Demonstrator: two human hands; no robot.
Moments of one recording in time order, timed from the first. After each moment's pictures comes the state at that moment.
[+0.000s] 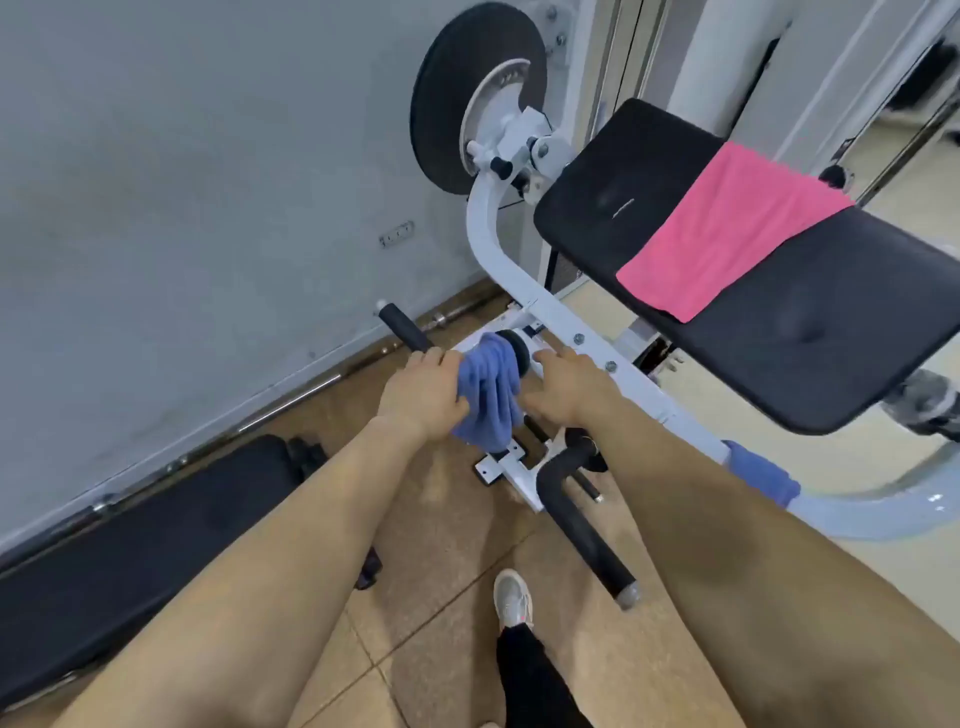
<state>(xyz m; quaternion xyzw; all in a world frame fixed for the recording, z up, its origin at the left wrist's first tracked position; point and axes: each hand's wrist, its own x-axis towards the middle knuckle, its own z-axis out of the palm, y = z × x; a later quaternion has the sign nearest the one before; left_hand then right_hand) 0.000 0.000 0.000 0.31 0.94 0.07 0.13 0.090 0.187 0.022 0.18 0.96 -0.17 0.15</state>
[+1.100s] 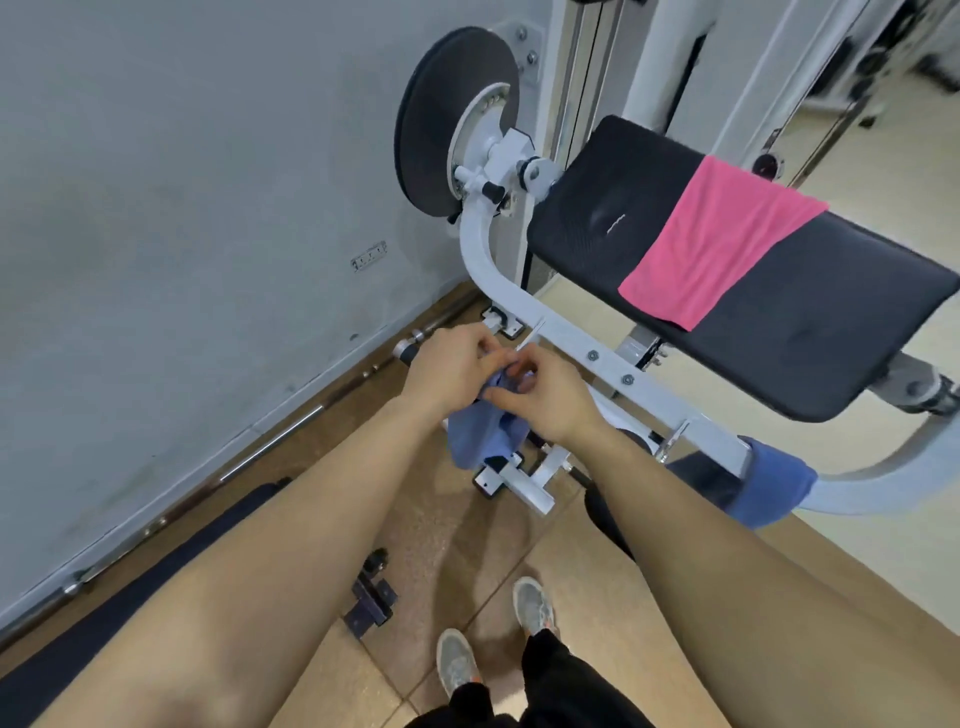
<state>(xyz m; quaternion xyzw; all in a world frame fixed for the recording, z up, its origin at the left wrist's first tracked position) -0.075 0.003 0.069 0.35 0.86 0.32 0.18 0.044 0.111 0.051 0.24 0.86 -0.45 -0.06</state>
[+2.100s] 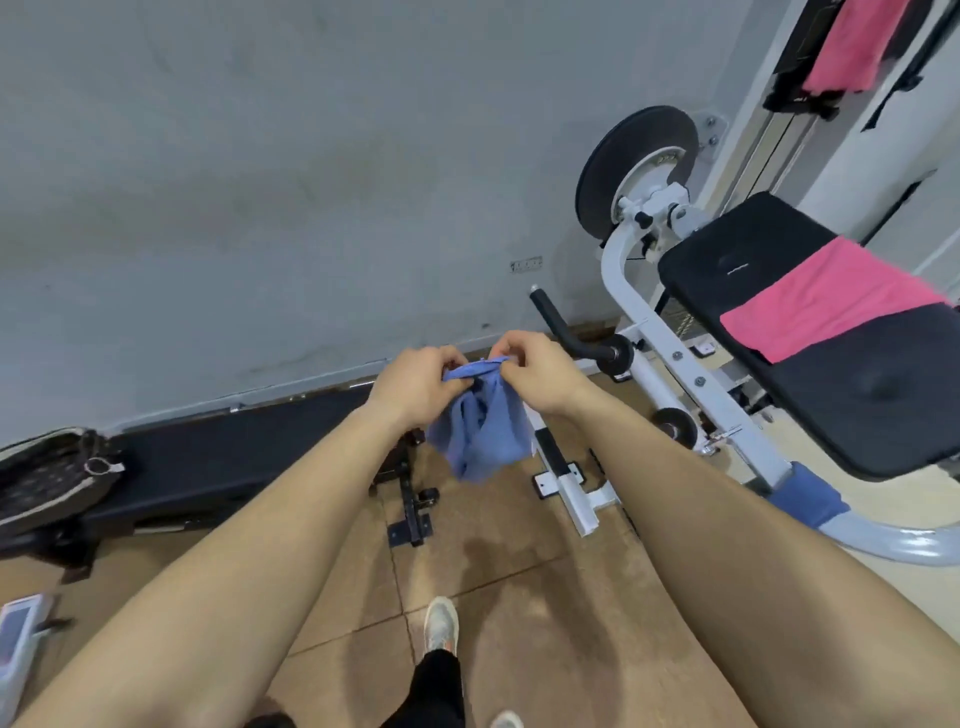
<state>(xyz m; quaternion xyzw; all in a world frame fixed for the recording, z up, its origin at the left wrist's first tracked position) 0.154 -0.237 0.117 0.16 0.95 0.25 0.08 0.186 -0.048 0.140 -0.02 0.91 -0.41 0.05</state>
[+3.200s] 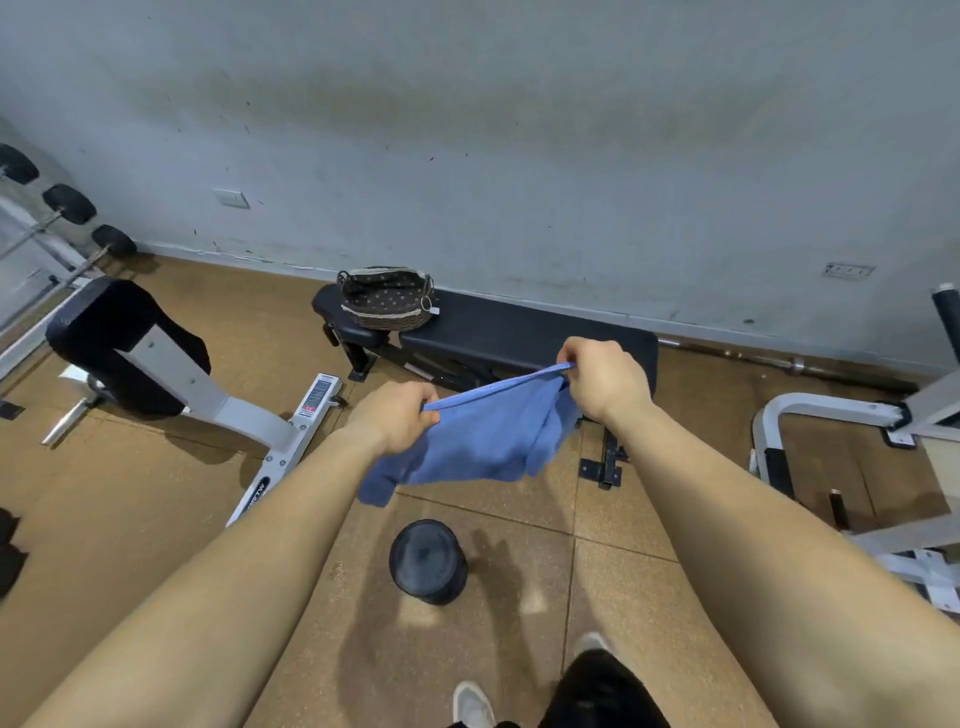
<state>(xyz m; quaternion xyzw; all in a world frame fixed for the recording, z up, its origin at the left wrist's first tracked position) 0.444 -0.719 0.054 -0.12 0.97 0.17 0.14 0.322 -0.460 0.081 -0.20 0.96 -0.16 0.07</state>
